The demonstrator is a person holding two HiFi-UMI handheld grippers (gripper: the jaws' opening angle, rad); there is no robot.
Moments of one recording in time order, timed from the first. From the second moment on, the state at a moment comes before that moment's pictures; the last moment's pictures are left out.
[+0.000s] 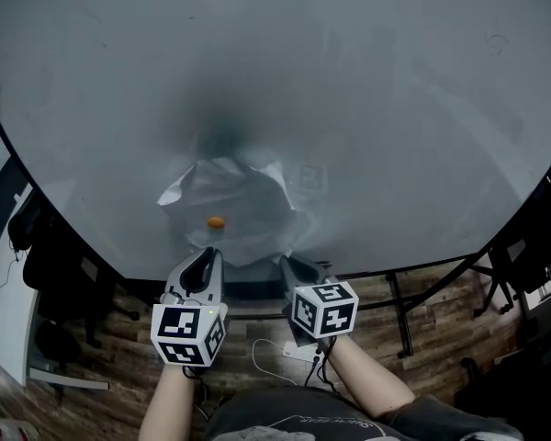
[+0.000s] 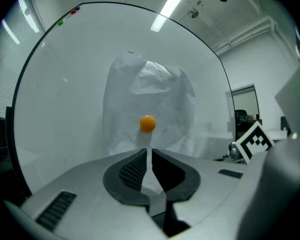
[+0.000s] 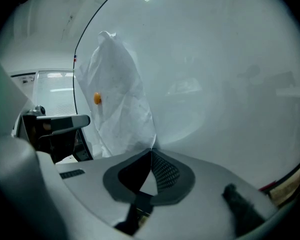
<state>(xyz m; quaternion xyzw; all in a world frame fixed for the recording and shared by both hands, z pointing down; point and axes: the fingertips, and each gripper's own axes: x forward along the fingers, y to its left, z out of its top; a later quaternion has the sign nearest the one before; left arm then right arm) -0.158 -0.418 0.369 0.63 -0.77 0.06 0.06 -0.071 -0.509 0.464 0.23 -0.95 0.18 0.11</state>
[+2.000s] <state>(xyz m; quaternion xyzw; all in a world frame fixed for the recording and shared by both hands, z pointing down) -0.159 -0.387 0.378 0.53 -0.84 0.06 0.10 -0.090 -0.454 0.475 0.07 -0.97 0.19 0.13</state>
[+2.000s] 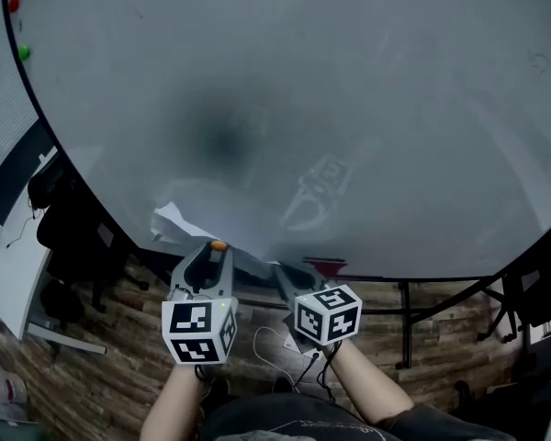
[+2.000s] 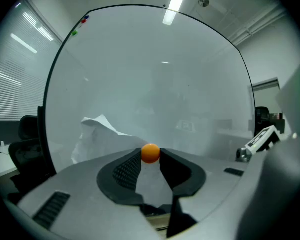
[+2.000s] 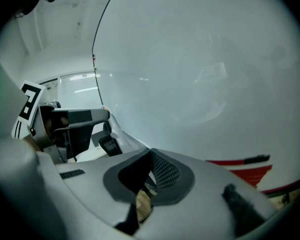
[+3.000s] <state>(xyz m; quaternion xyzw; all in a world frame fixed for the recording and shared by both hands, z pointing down) -0.230 -0.264 0.454 0.59 -0.79 0.06 0.17 -0.160 -0.333 0.526 0.10 -0.95 0.20 0.20</state>
